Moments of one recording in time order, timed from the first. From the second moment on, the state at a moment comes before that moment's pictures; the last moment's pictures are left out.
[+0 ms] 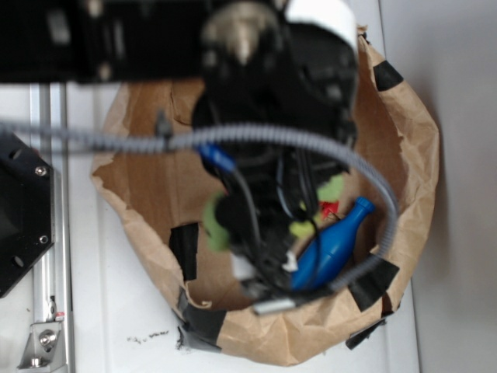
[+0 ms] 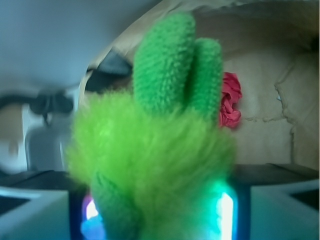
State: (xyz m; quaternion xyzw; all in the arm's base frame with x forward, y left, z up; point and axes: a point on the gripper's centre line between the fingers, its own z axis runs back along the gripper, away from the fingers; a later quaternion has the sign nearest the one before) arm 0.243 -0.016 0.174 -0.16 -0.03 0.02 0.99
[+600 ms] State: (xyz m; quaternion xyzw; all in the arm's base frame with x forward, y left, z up) arm 0.241 0.020 0.162 -0.11 -0.04 0.02 0.99
